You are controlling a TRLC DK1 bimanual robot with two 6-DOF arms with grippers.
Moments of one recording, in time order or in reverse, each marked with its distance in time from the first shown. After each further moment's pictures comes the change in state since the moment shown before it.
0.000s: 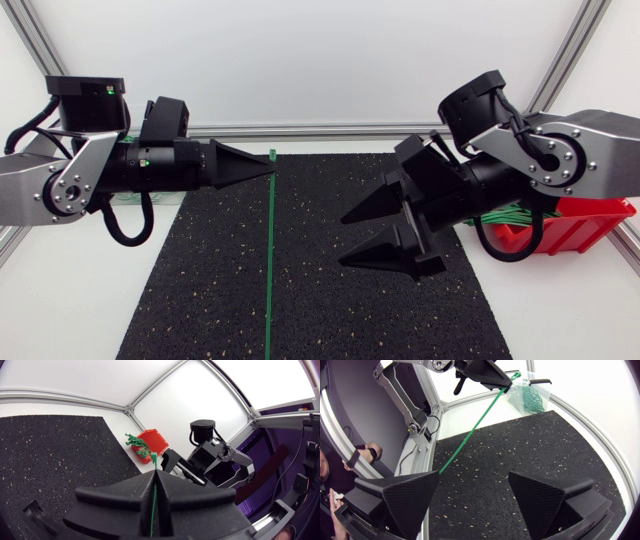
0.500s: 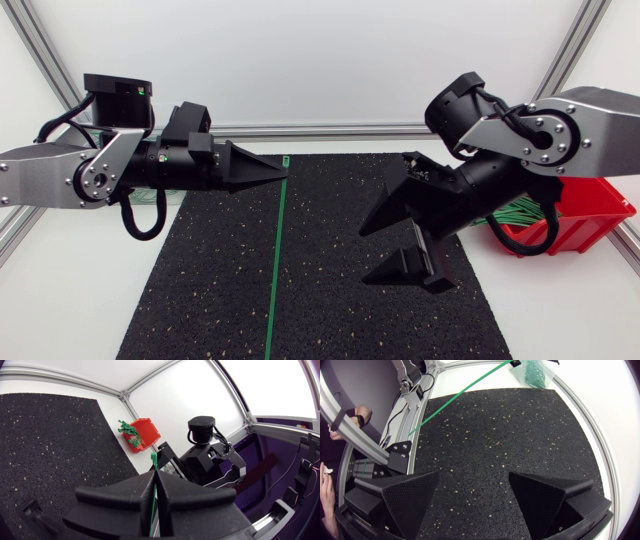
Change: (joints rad) left arm -0.023 0.105 0.067 -0.040 0.089 -0.055; right arm 0.037 0.037 0.089 -0.274 0.266 -0.265
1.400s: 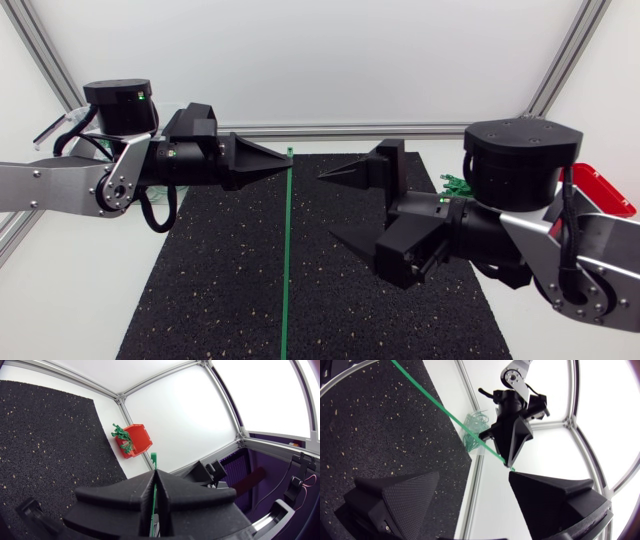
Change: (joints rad) left arm 0.003 0.079 -0.029 0.323 0.021 -0.315; right arm 0.214 -0.247 -0.431 1.076 0.318 -0.658
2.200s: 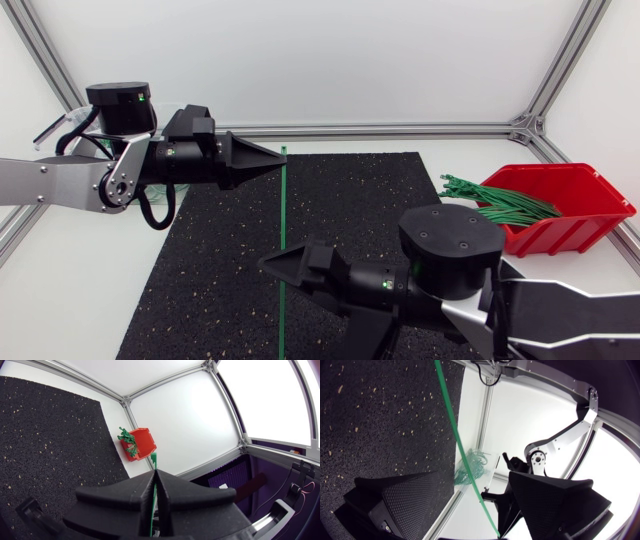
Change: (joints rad) left arm 0.034 0.039 0.016 0.000 0.000 -0.008; right arm 0.248 0.203 -0.150 0.389 0.008 -0.390
